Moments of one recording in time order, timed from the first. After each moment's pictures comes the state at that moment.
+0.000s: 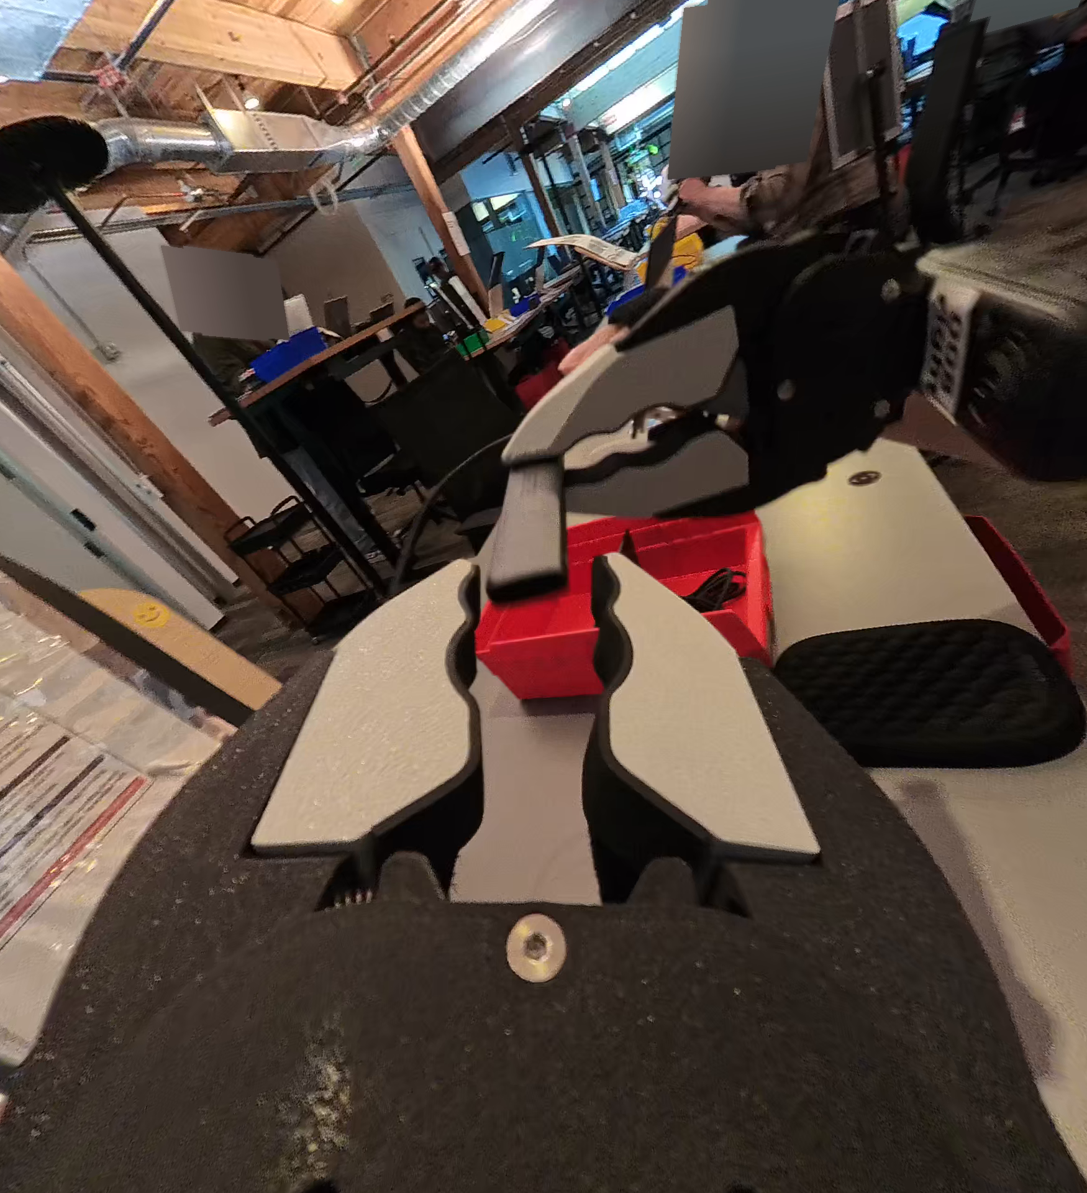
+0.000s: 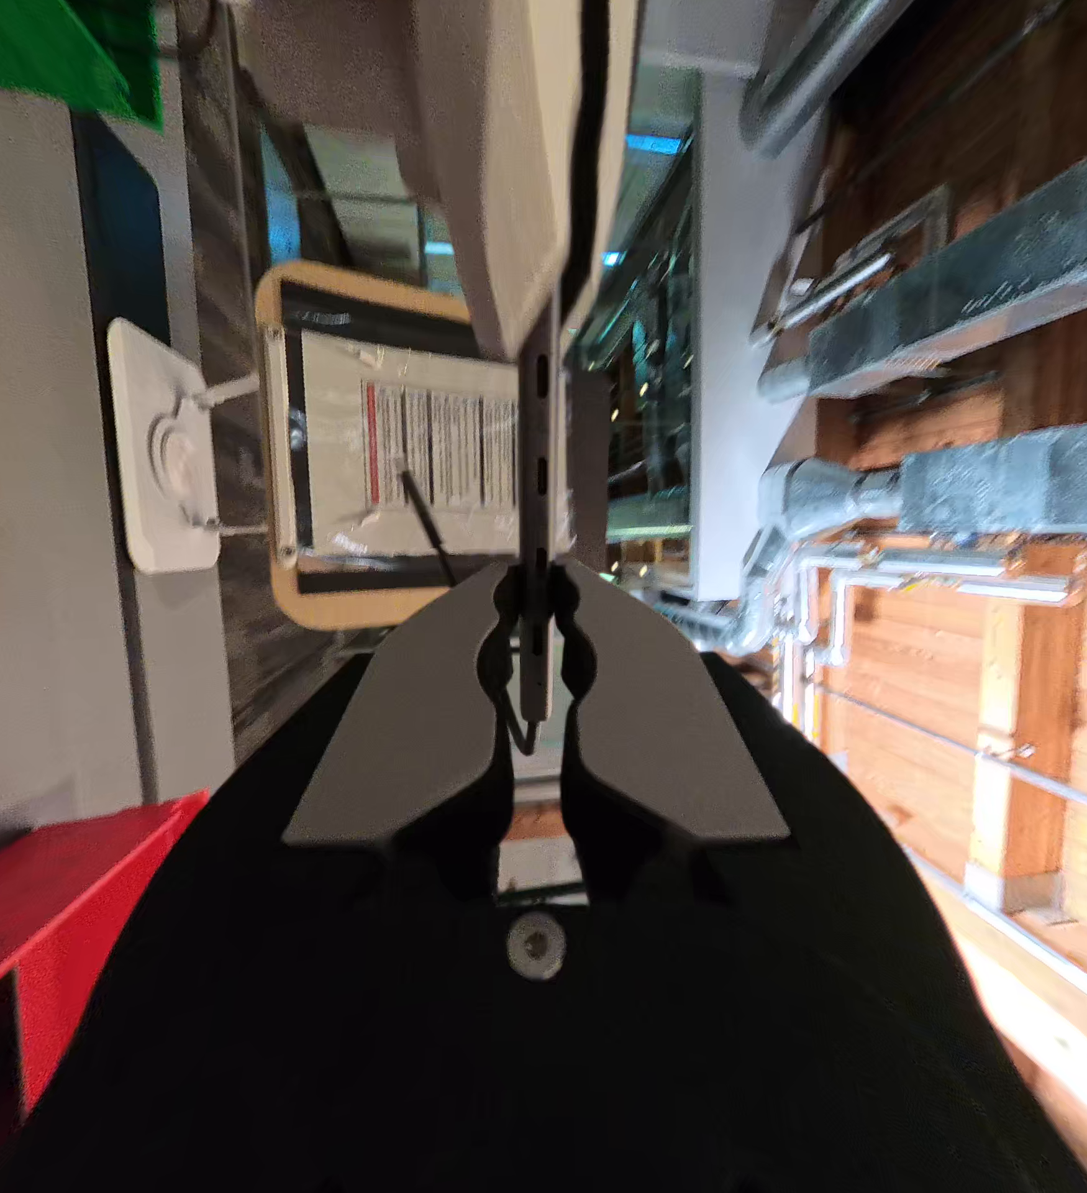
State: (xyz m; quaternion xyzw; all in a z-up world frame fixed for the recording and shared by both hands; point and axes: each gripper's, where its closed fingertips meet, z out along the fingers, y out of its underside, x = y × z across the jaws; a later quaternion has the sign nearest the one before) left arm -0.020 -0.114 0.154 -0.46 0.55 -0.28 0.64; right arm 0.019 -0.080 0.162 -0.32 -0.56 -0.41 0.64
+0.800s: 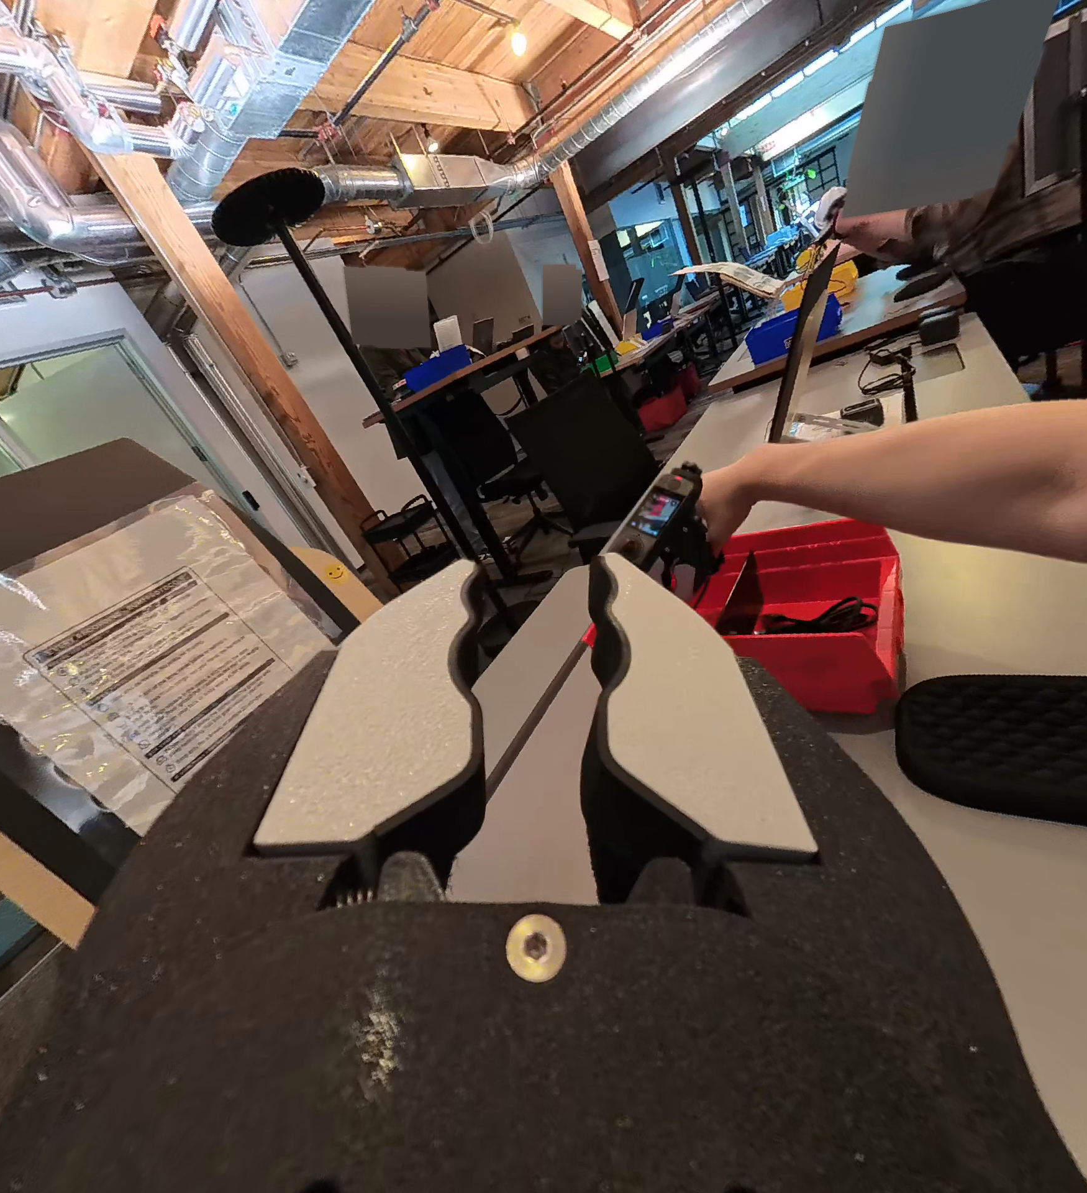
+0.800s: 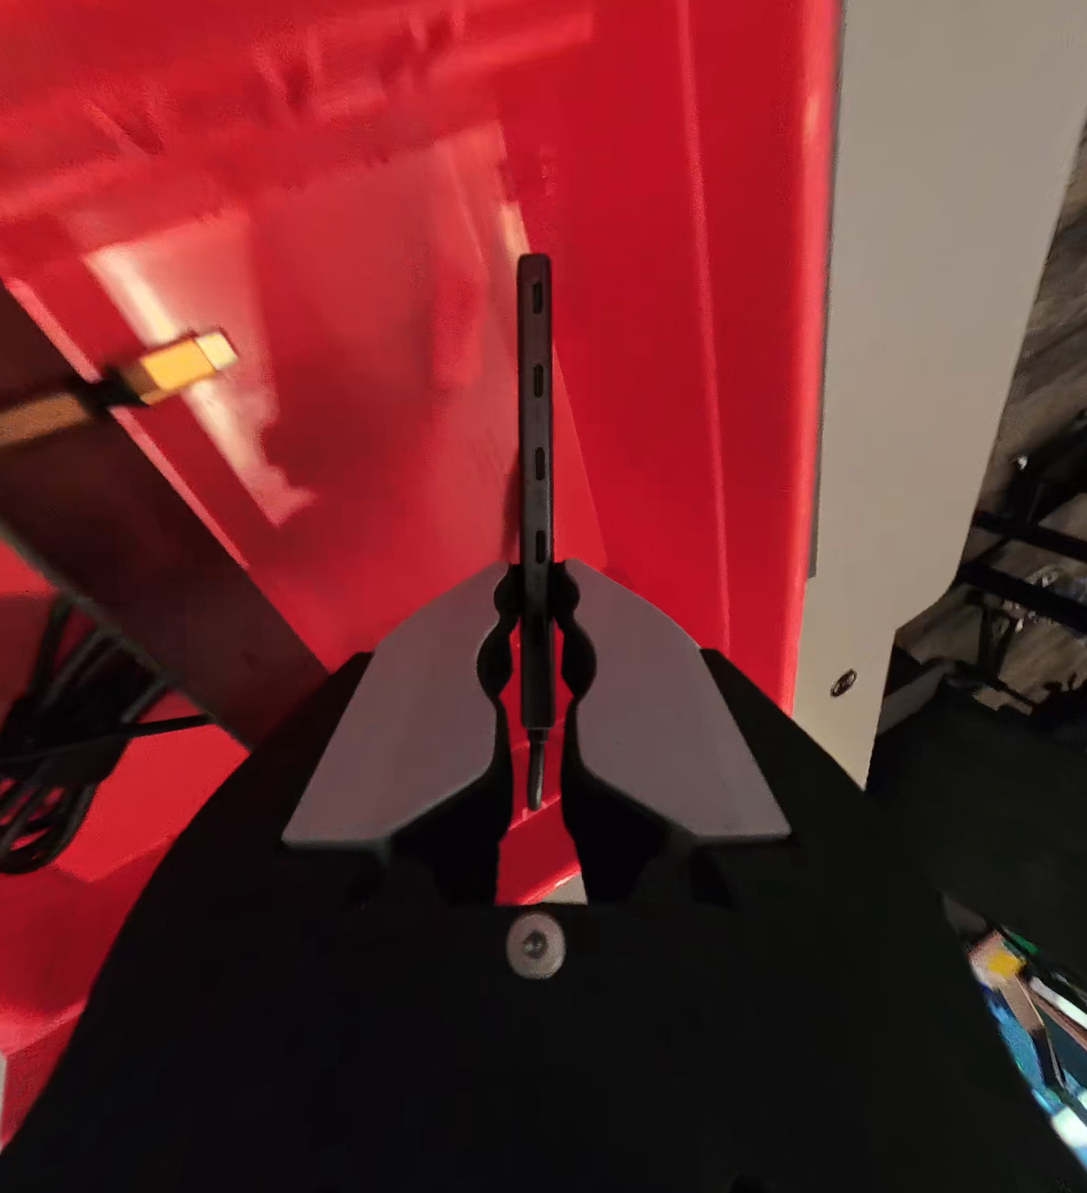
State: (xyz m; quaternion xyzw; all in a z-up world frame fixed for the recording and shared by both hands) left arm -0.084 -0.081 0.187 -0.48 0.46 -0.24 0.71; right arm 0.299 0.098 -0.095 -0.80 -0.56 -0.17 0.13
